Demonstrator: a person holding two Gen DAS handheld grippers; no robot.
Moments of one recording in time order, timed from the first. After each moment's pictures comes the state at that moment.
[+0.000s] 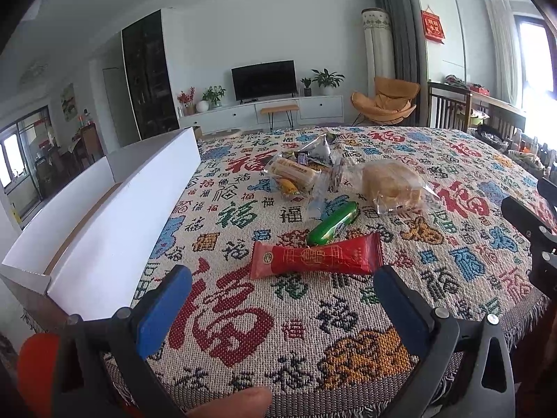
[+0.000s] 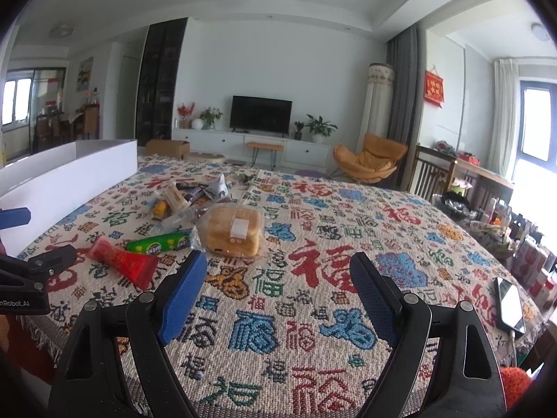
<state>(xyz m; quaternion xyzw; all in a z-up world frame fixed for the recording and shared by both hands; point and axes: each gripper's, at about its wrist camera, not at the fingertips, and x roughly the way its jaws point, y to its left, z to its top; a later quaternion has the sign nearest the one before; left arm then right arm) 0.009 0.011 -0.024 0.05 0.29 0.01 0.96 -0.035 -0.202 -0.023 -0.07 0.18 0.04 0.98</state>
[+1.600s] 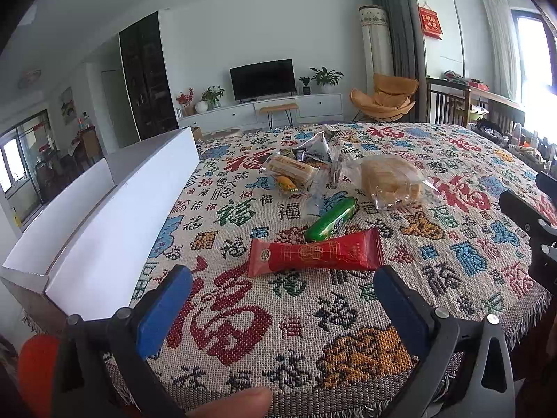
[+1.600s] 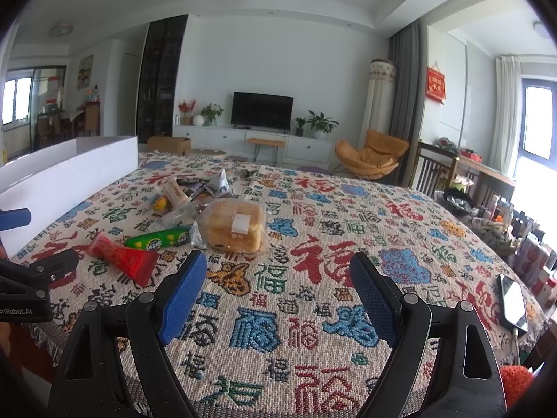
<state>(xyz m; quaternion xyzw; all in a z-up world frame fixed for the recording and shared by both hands) 0.009 0.006 -0.029 0.06 0.29 0.01 0.96 -0.030 -0.203 -0.029 -0.07 0.18 0.04 0.98</state>
